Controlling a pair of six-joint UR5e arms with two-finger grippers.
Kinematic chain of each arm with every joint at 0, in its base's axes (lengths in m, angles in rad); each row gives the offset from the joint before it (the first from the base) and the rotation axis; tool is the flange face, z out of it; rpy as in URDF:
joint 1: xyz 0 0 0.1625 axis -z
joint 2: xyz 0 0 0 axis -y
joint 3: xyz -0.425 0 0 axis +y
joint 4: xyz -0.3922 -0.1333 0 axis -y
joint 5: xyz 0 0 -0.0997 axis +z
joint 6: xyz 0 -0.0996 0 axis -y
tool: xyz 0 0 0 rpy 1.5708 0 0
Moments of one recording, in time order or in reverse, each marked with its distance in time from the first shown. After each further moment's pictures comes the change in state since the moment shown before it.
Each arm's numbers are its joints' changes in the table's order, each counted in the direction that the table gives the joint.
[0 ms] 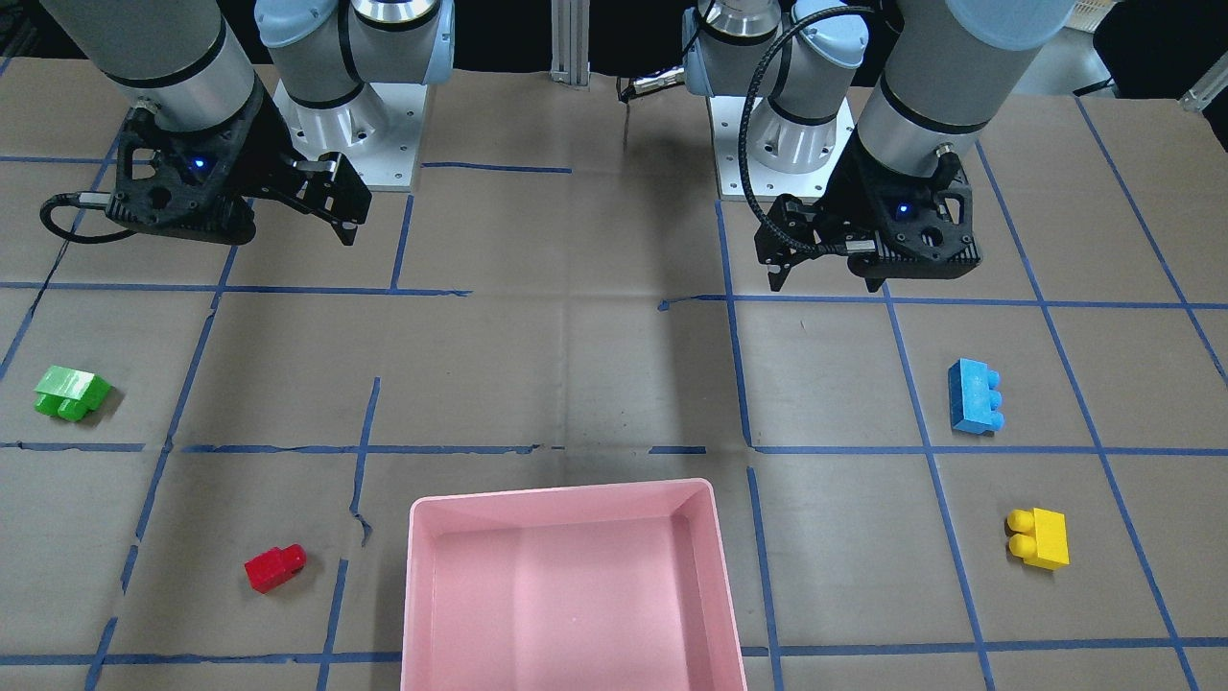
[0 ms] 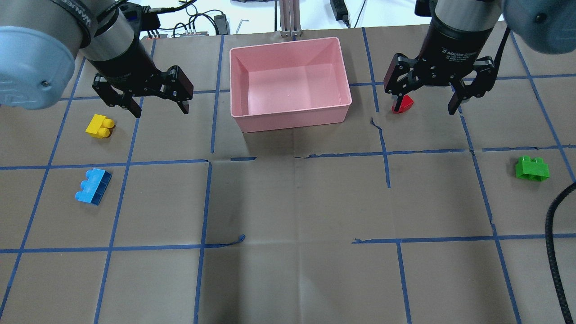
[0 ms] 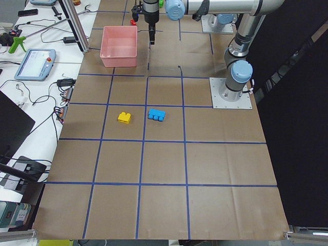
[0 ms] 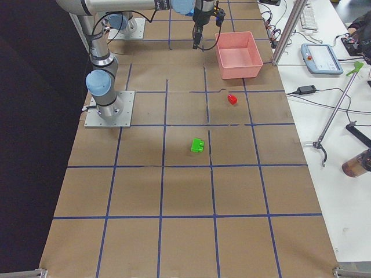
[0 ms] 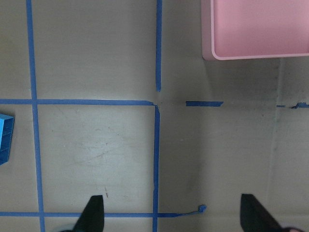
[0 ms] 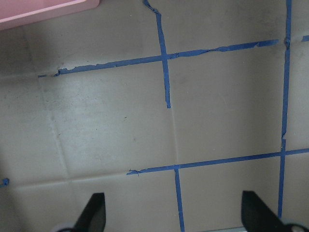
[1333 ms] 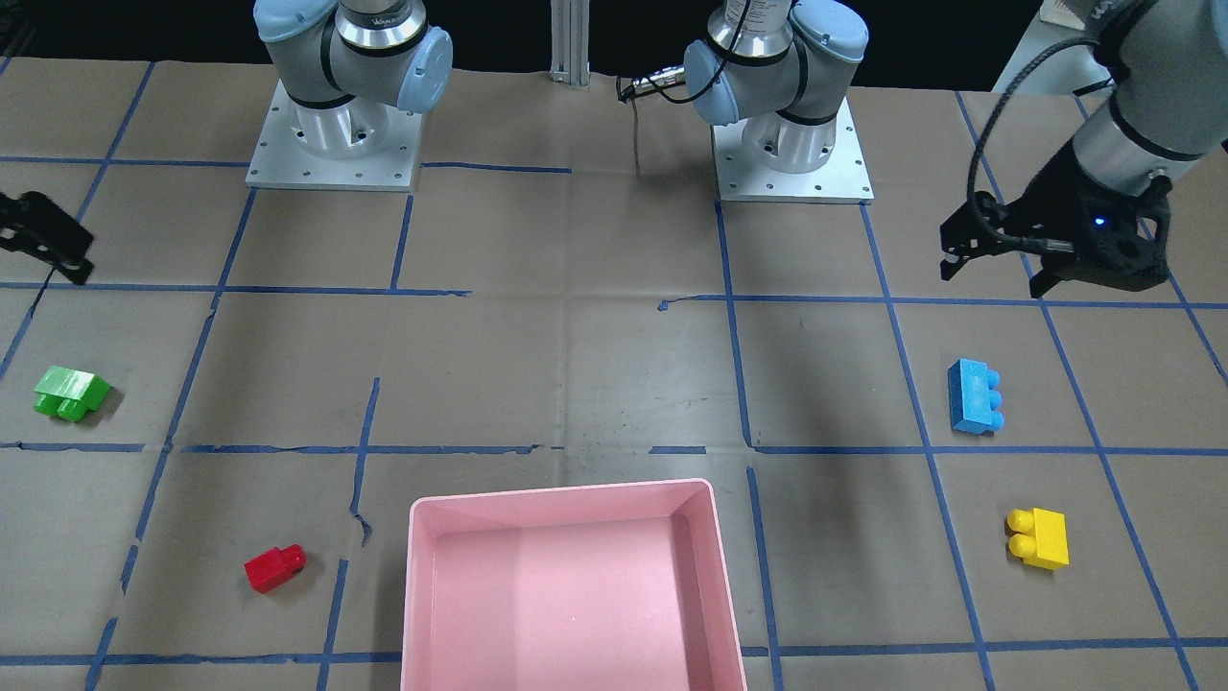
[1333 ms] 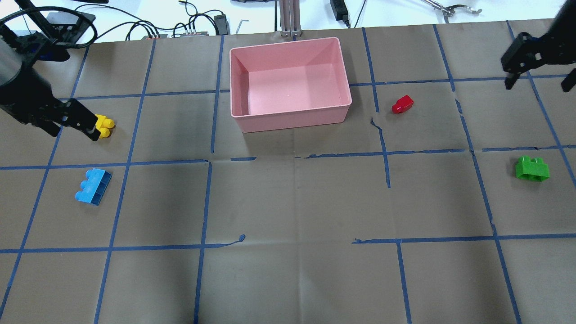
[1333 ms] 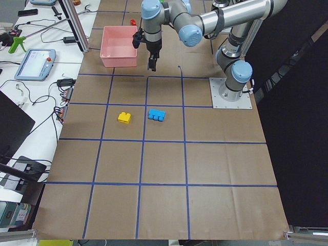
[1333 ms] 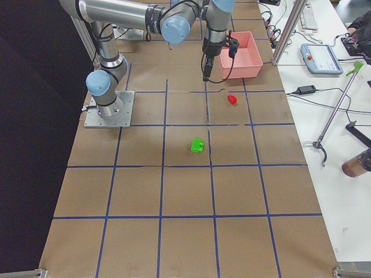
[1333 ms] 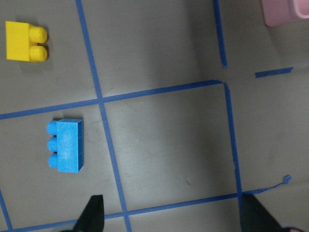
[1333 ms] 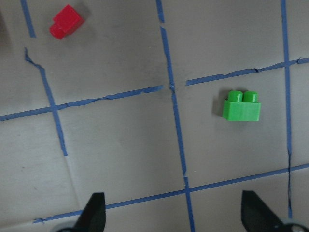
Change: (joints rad) left arm -0.444 0.048 0.135 0.009 -0.005 0.649; right arm 0.447 0.034 -0.008 -0.122 0.092 -0.406
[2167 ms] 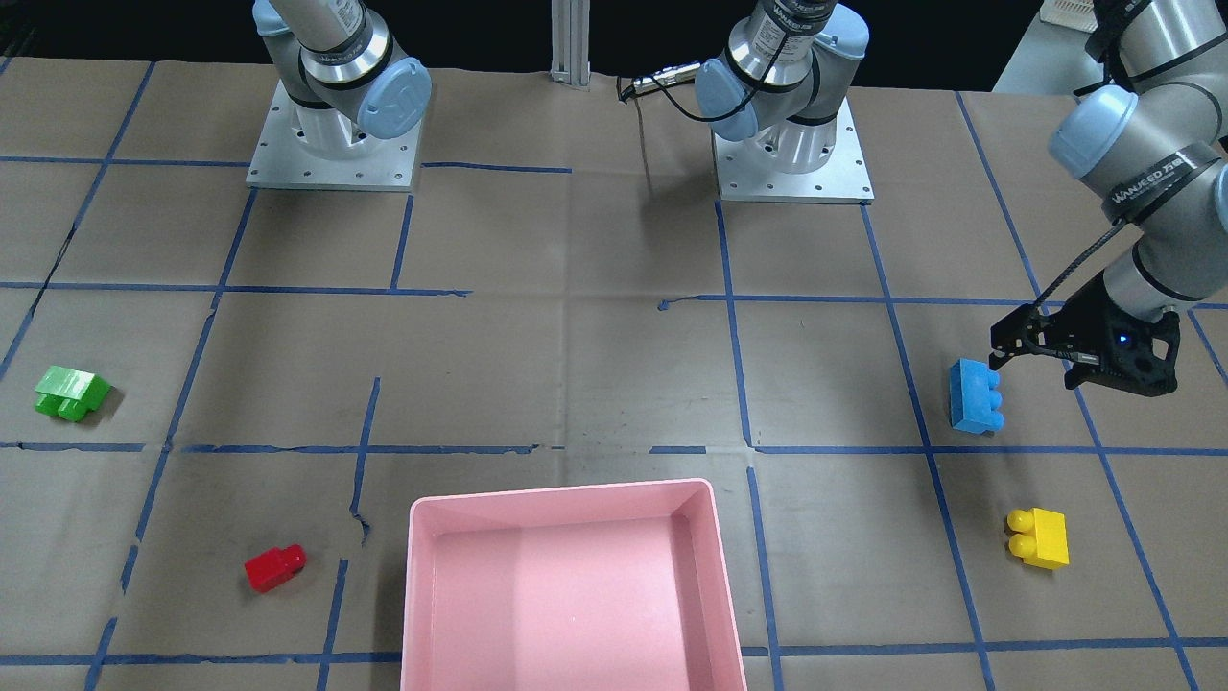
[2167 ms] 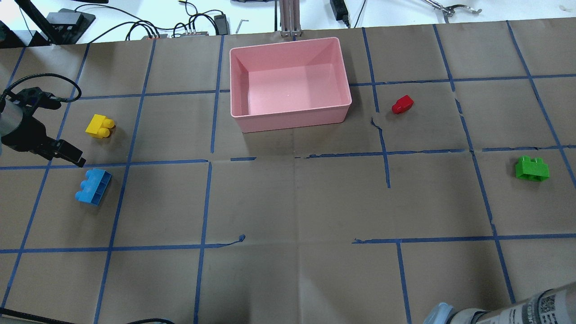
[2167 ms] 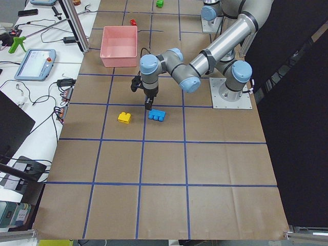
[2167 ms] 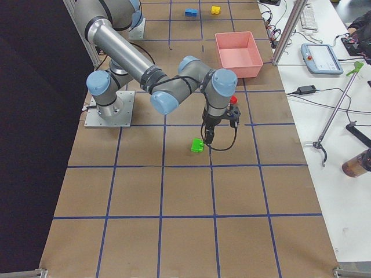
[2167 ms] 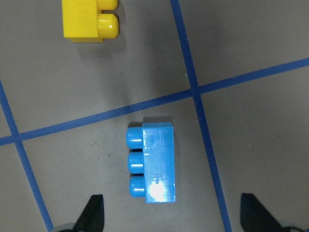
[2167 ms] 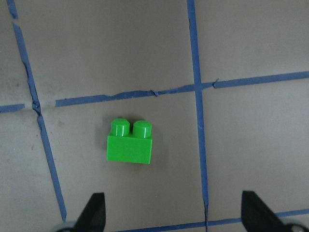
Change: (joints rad) left arm -0.148 -0.238 0.160 0.456 -0.003 0.227; right arm 0.283 0.200 -0.072 -0.249 -0.022 -0.316
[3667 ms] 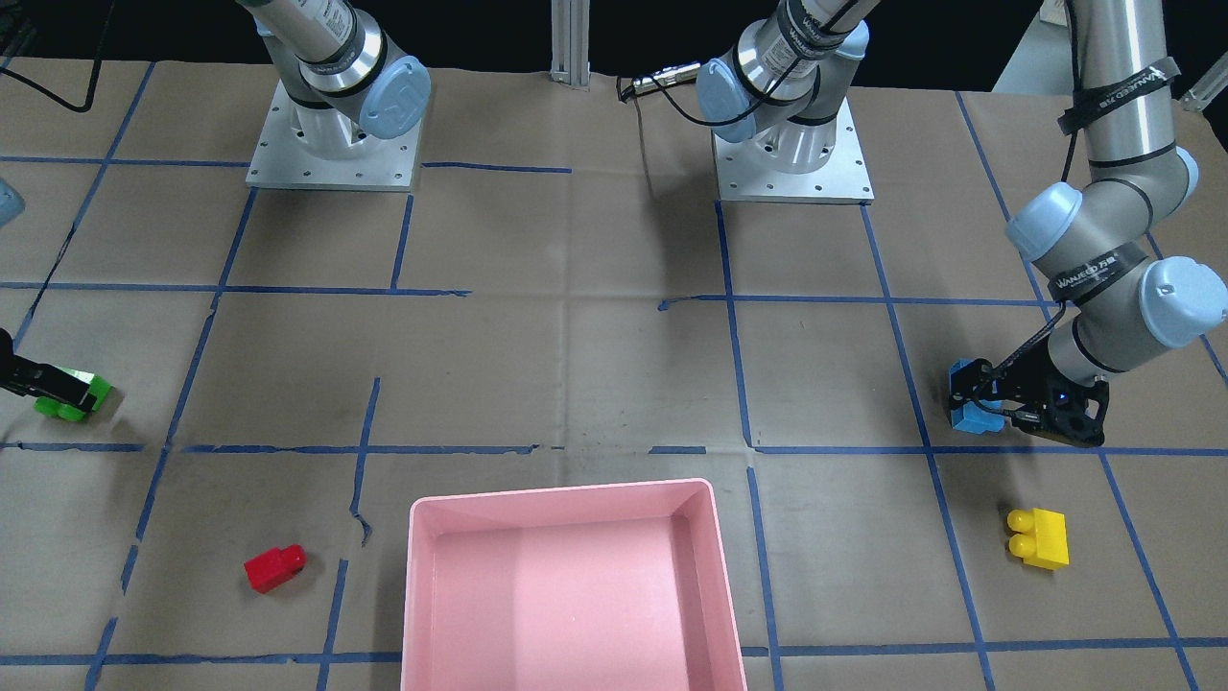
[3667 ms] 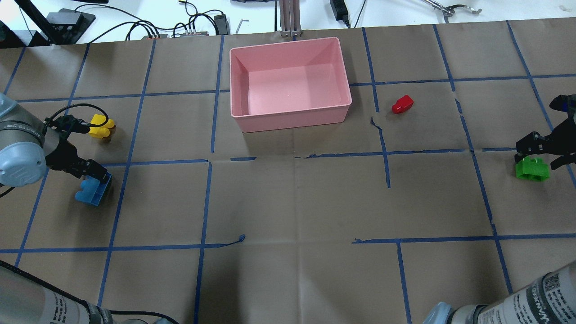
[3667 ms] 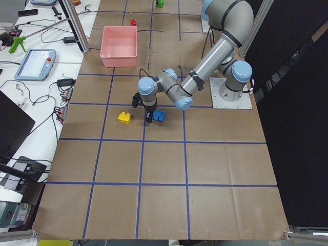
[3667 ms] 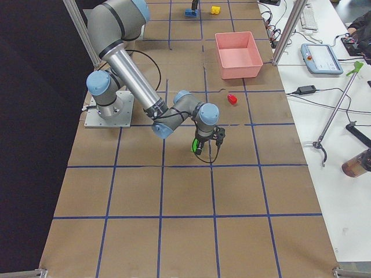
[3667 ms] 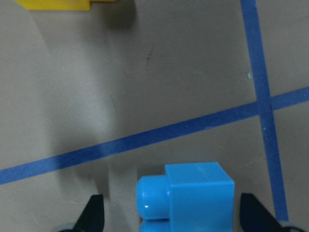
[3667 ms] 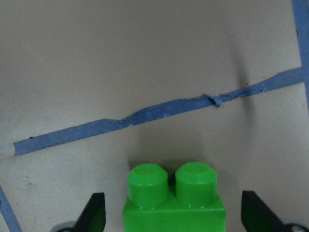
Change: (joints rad) left arm -0.005 -0.159 0.067 0.152 -0.006 -0.005; right arm -0.004 0.128 -0.318 -0.438 -0.073 0.135
